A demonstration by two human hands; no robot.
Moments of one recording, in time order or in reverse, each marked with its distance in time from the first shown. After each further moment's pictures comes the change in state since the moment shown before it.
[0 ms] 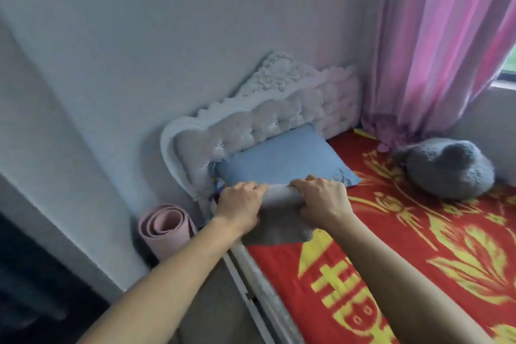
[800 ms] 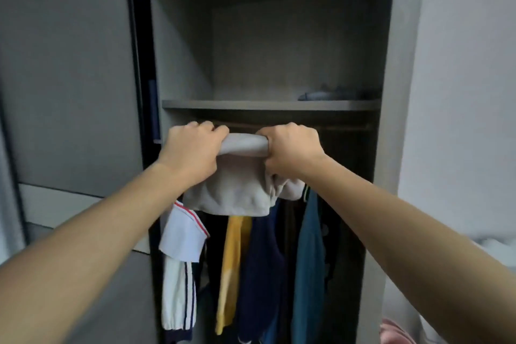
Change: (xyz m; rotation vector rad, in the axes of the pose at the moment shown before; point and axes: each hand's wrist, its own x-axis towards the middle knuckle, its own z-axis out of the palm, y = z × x) left_hand -0.489 -0.495 -0.353 0.800 0.335 -0.871; right_hand 0.049 -0.741 -0.304 0.295 0.485 -0.935
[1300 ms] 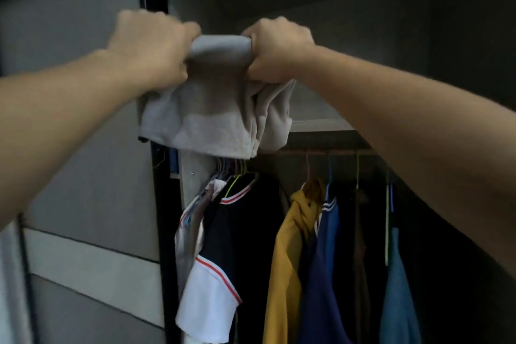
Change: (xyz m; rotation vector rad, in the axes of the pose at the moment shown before) left_hand 0.177 -0.172 0.042 0.278 0.277 -0.042; right_hand 0.263 -0.032 -0.014 0.102 0.311 -0.089
